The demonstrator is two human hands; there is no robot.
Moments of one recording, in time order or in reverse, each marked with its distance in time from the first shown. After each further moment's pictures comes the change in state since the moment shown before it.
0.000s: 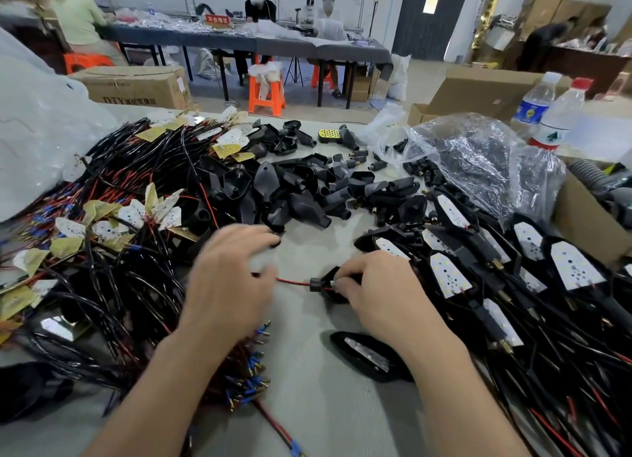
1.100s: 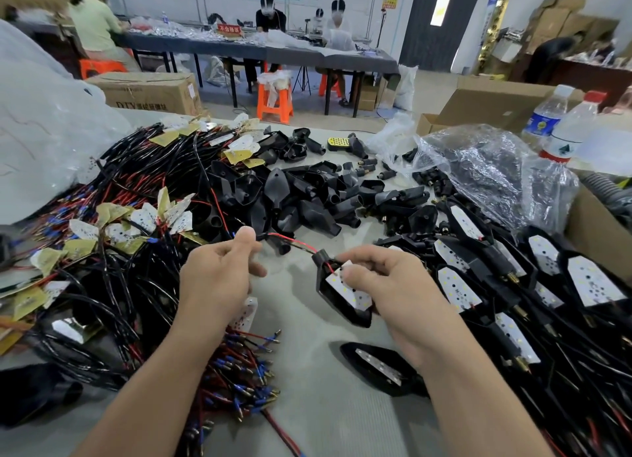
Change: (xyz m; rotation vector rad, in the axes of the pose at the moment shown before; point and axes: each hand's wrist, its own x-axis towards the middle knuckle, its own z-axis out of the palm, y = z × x) left_hand 0.014 -0.010 -0.003 -0.609 0.045 -0.650; right_hand -0.002 -0.012 -0.005 0.919 -0.073 0.146
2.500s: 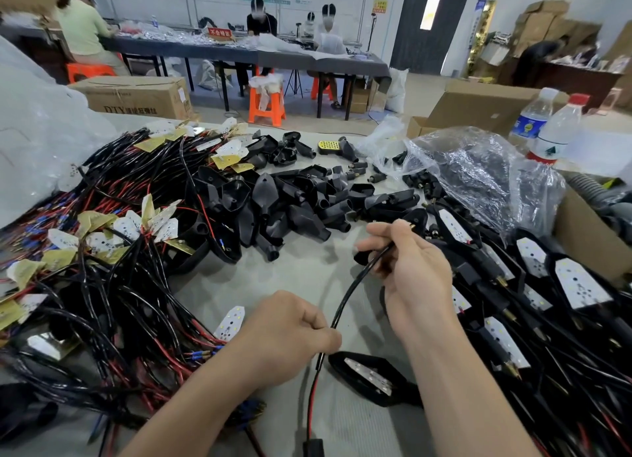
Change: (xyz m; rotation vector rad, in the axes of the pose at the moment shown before) left_hand -0.049 0.009 0.035 0.357 -0.770 0.062; right_hand 0.031 -0.002 -0.013 0.356 0.377 -0.120
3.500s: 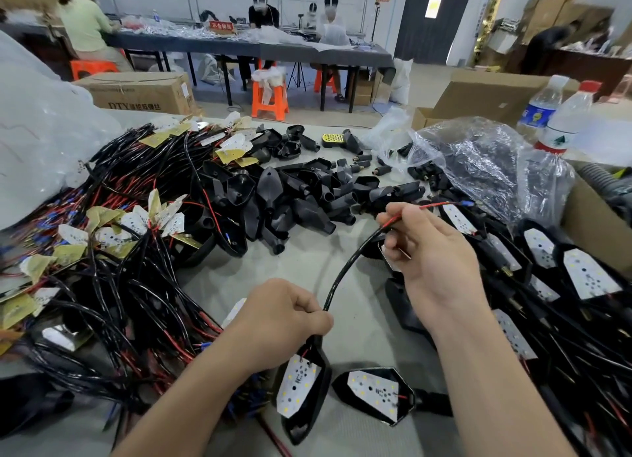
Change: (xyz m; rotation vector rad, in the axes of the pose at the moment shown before) left_hand 0.008 -0.021 -0.011 -0.026 0.077 0.003; right_hand 0.003 -0.017 -0.015 0.083 -0.147 0.007
